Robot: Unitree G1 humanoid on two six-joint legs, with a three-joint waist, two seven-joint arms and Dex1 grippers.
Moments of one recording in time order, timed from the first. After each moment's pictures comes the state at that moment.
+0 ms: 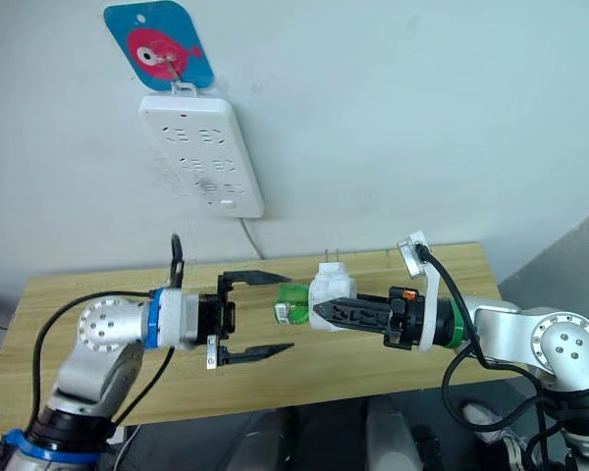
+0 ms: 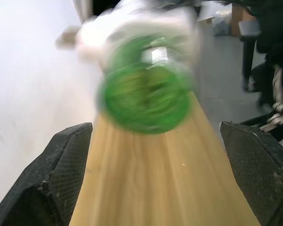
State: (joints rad) left arm -0.17 0.60 -0.06 -0.23 -0.40 -0.37 -1.23; right arm -0.33 -0.79 0.06 -0.43 1.95 1.00 0.10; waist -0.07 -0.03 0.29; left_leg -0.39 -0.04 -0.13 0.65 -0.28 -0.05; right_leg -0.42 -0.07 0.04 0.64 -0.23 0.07
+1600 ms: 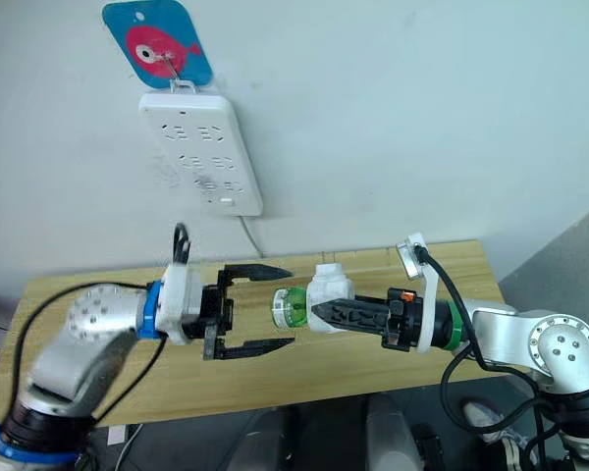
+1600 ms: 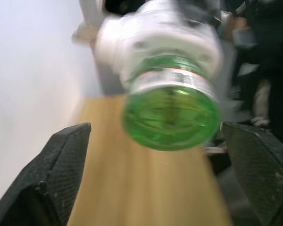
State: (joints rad) left arm -0.18 0.64 -0.06 -0.30 -0.41 -0.19 -1.15; right arm -0.32 -0.78 0.07 -0.43 1.95 0.99 0.10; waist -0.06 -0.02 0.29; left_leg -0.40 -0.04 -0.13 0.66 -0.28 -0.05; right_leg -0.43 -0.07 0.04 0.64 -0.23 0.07
